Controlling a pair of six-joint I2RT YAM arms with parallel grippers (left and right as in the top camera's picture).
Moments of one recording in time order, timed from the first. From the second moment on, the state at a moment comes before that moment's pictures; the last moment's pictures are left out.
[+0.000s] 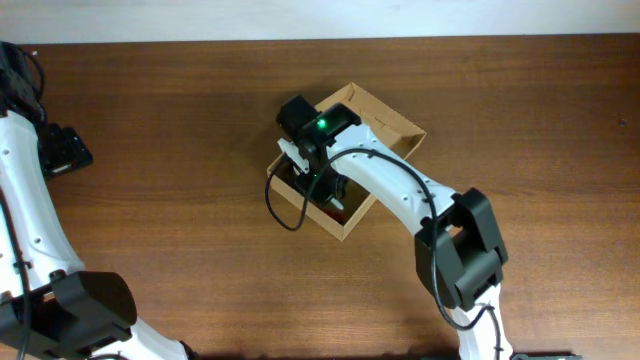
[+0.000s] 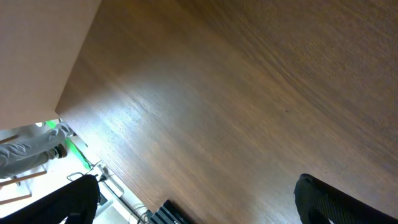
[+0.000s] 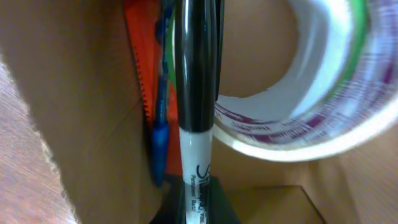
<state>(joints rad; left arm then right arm) 0.40 1.83 2.04 -1.61 -0.40 -0.20 0.66 2.16 1.86 -1.22 0.00 -0.12</state>
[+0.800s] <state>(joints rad) 0.40 1.83 2.04 -1.61 -0.40 -0.20 0.71 2.17 1.85 -1.22 -0.05 -0.13</state>
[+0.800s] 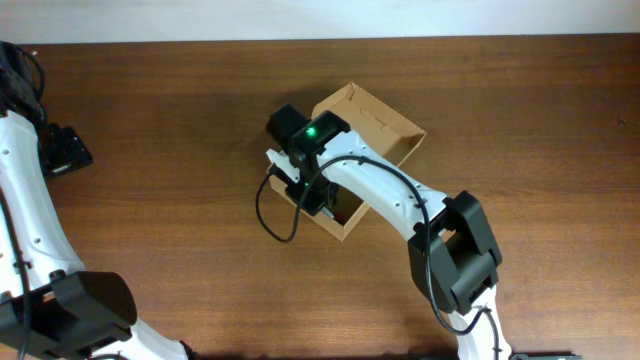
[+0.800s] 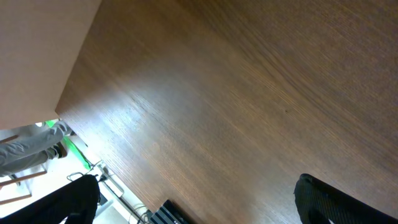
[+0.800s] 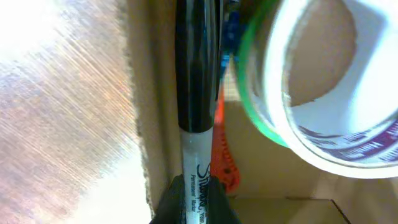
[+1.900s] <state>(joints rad) 0.40 1.83 2.04 -1.61 -0.40 -0.20 0.71 2.01 2.48 -1.55 0.11 -0.11</state>
